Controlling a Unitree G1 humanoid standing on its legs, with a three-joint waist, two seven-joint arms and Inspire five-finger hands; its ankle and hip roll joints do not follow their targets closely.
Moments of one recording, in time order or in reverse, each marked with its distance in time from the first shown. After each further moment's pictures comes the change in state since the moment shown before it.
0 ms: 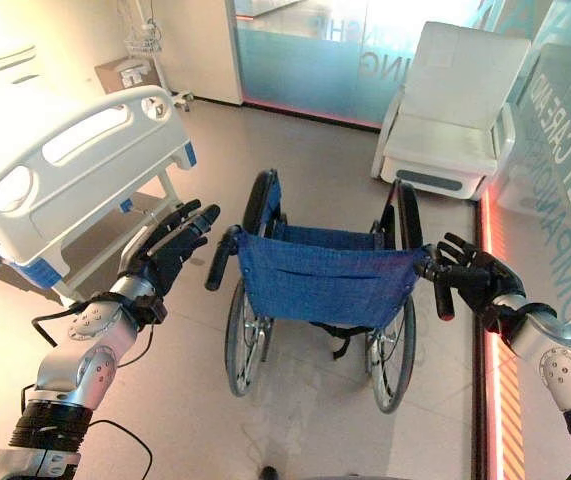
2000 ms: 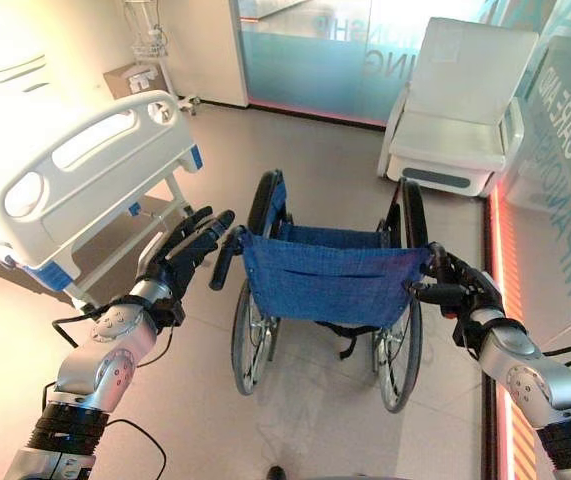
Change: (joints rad) left arm 0.002 -0.052 -0.043 -0.067 0.039 0.046 0.097; right arm 0.051 0.062 0.121 -0.108 -0.183 -0.018 -0.206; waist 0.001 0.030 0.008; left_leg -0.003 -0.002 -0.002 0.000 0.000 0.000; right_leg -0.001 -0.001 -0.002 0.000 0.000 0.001
